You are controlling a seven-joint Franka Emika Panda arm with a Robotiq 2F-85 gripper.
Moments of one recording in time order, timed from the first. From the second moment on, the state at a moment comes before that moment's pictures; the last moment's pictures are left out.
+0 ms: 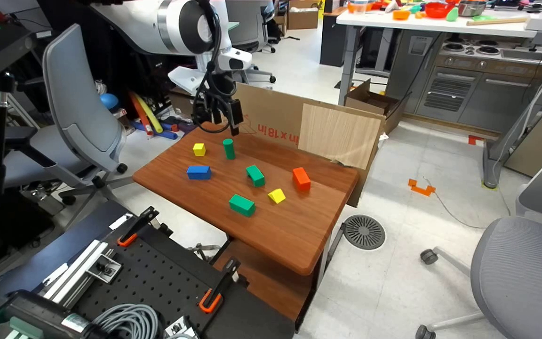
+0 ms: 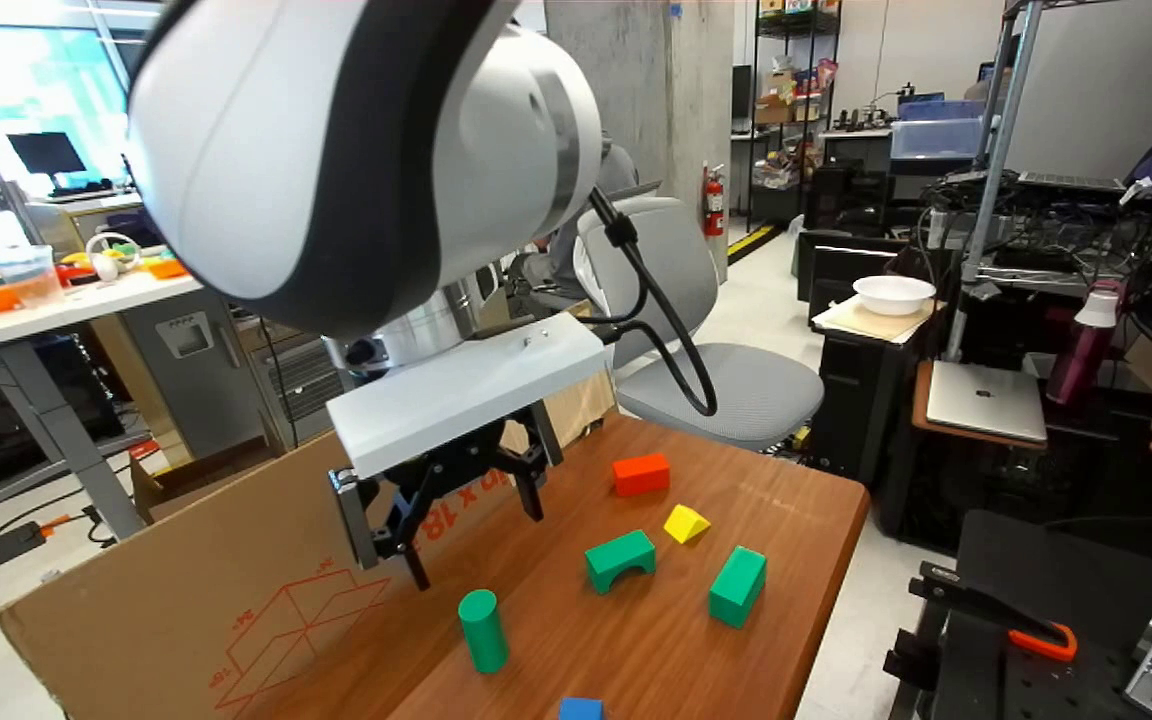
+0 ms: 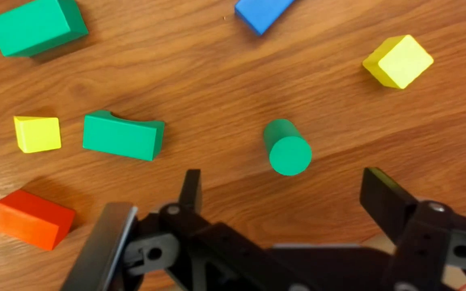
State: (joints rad) arm 0.17 0.58 0.02 -1.76 -0.06 2.26 0.50
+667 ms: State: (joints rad) arm 0.21 0.72 0.01 -1.57 -0.07 2.15 0.45
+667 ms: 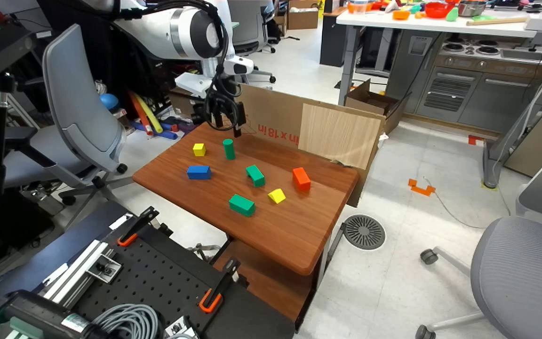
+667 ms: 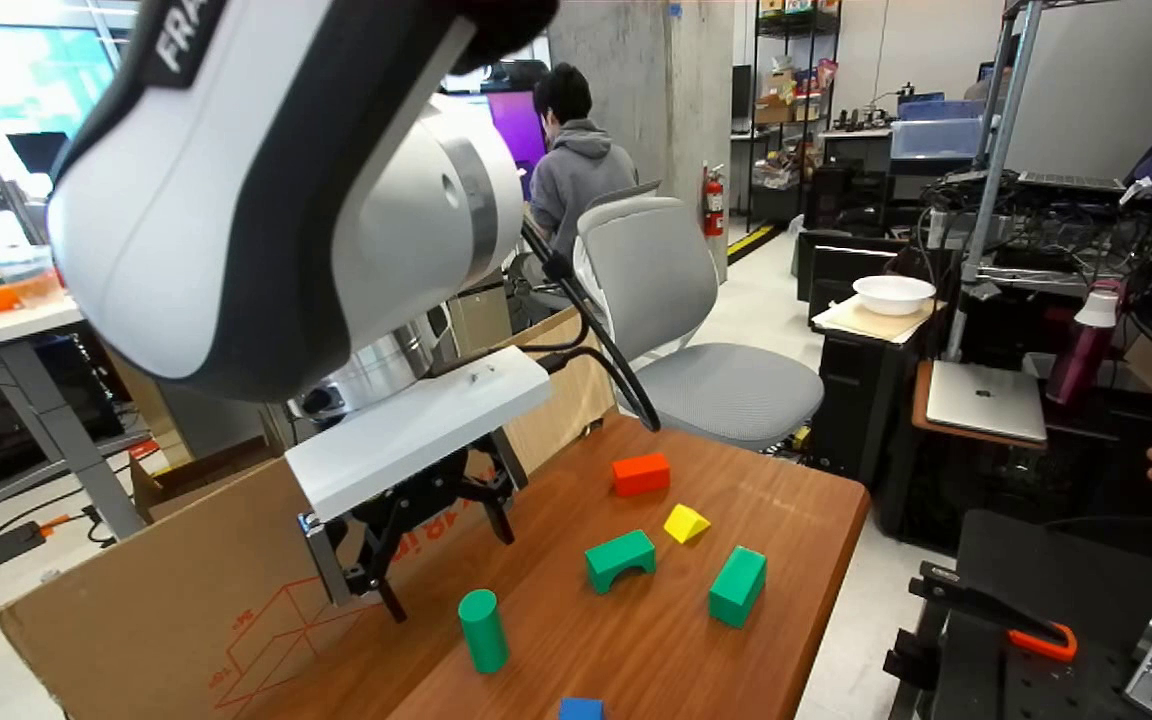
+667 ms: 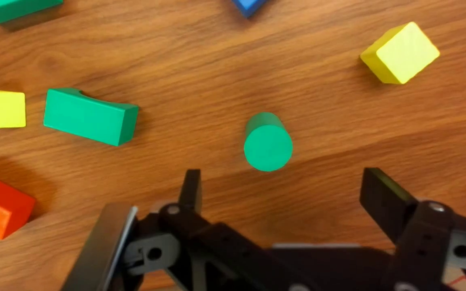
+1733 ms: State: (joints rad) arm 0.23 0.87 -0.01 -1.39 -0.09 2.00 0.44
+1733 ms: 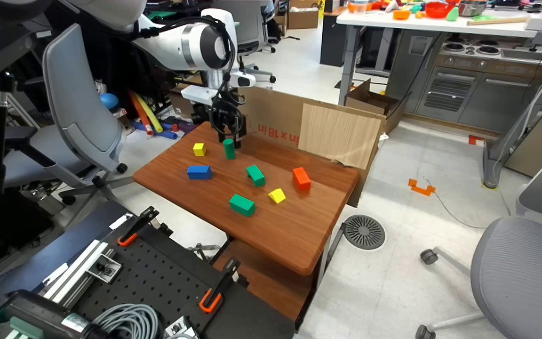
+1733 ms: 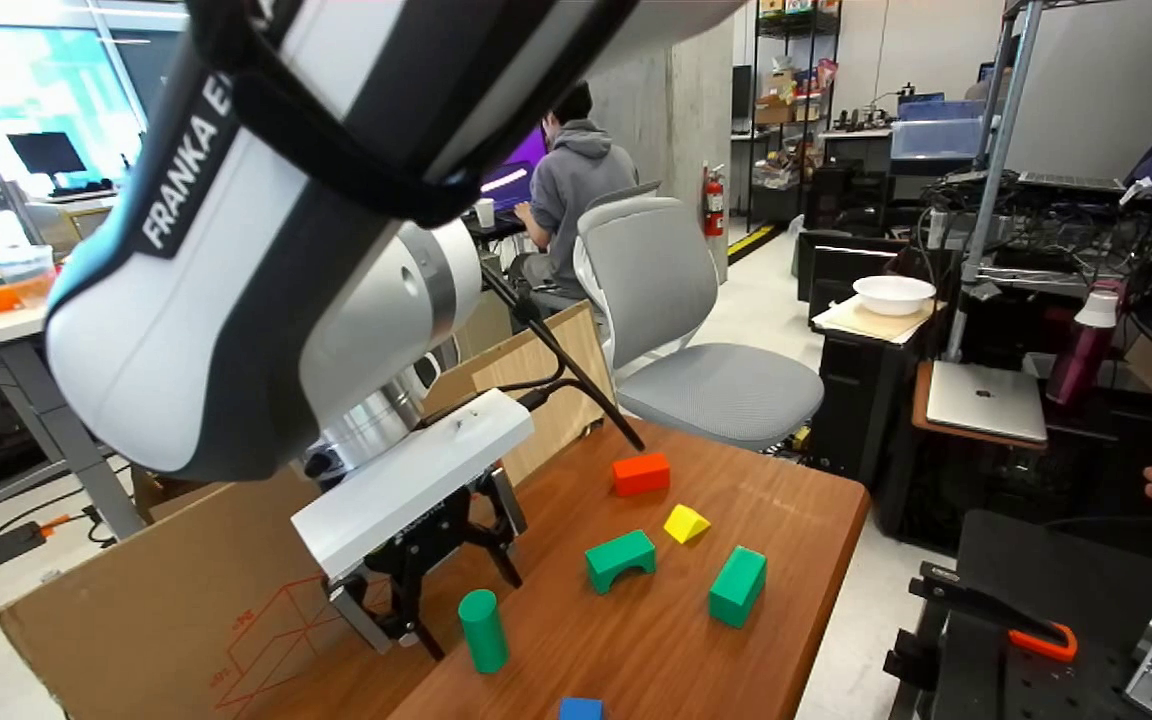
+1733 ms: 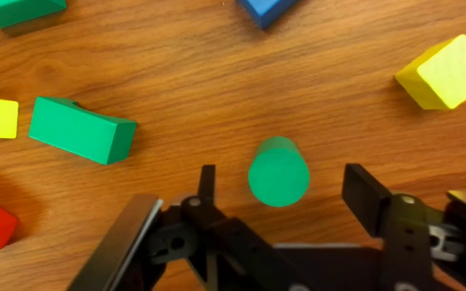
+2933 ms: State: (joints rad) arm 0.23 0.88 -0.03 -1.30 -0.09 1.92 0.44
